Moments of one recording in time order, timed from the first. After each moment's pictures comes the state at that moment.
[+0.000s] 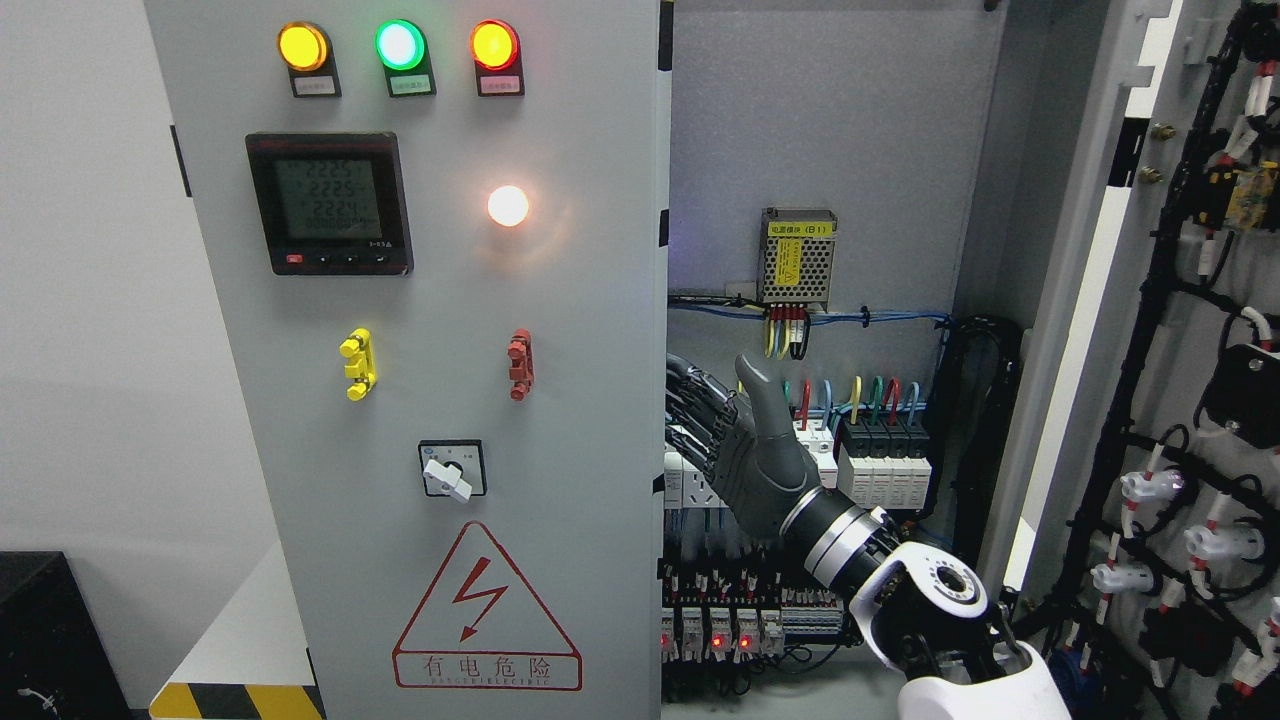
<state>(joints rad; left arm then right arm) 0.04 0.06 -0.24 0.09 0.24 -0.20 -0.16 -0.77 -0.02 0.19 -1.40 -0.51 0.33 0.42</state>
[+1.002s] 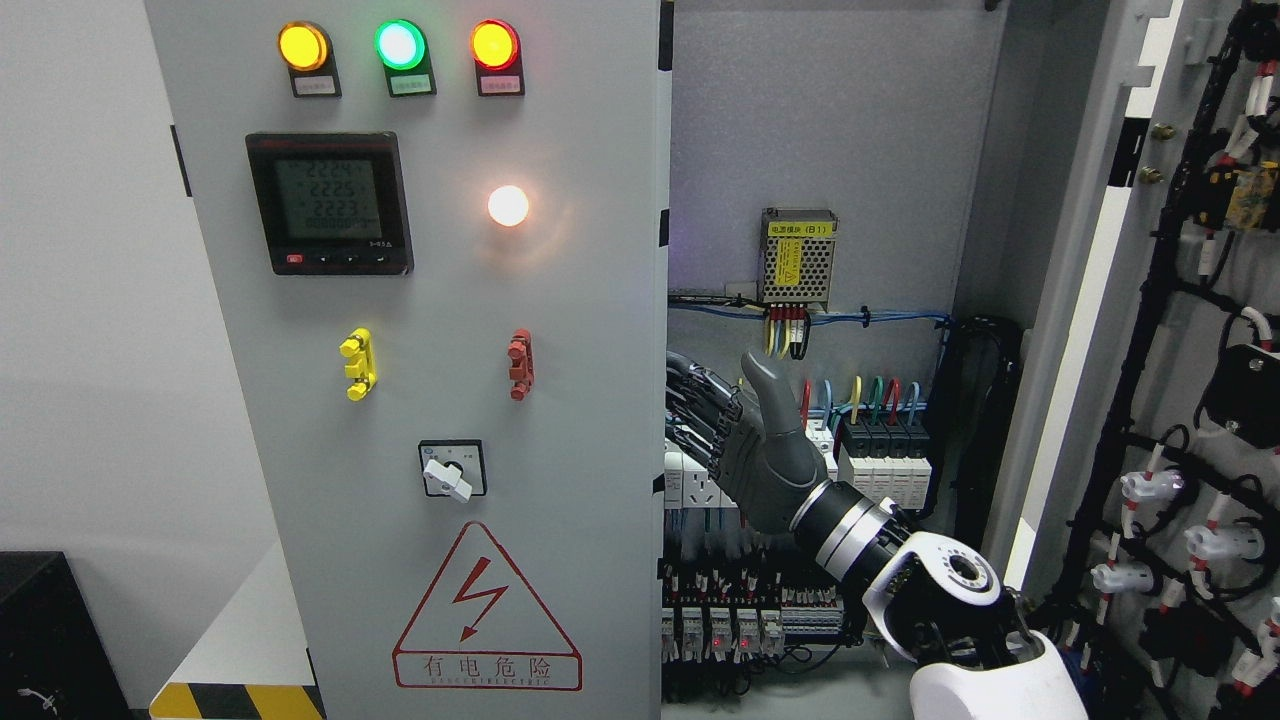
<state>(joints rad) 0.05 0.06 -0.24 0.09 0.24 -0.20 -0.16 -0.79 -0.04 0.18 -1.38 -0.51 0.33 0.49</state>
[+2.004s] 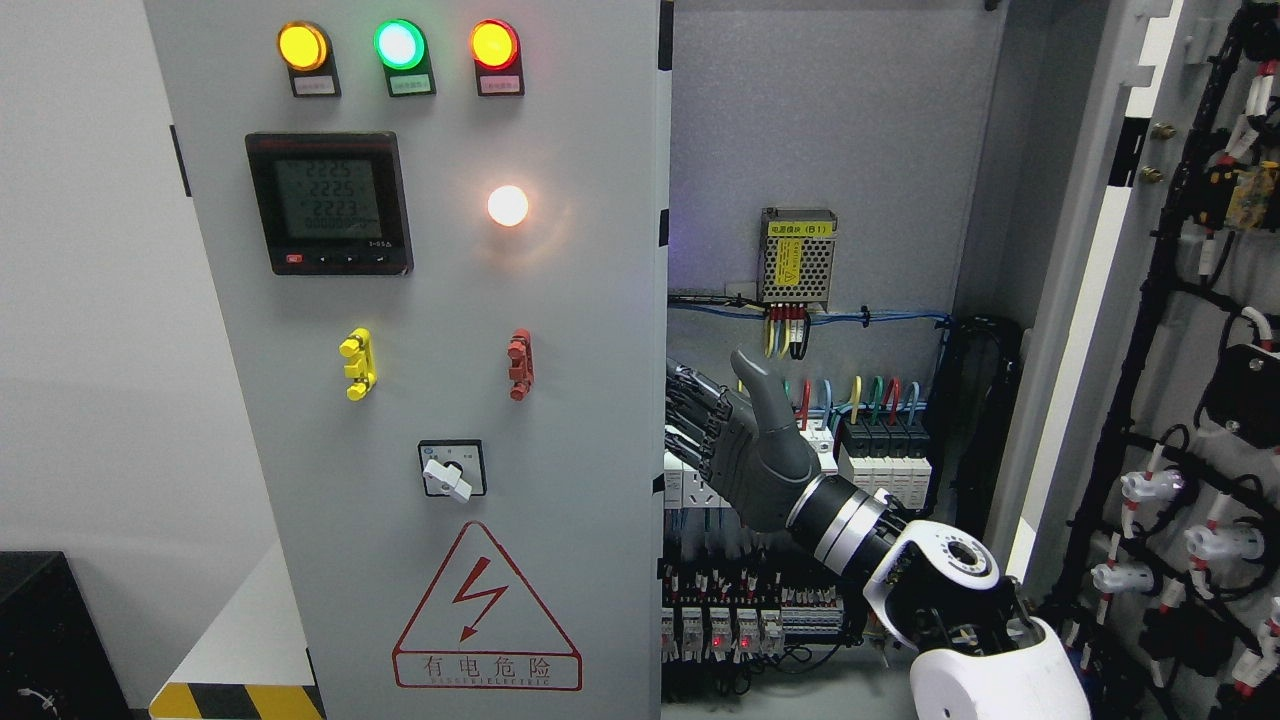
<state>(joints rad) 0.05 0.05 -0.24 0.09 0.24 -0.20 -0.16 -0.82 -0.04 0.18 -1.36 -0.51 0.37 0.57</state>
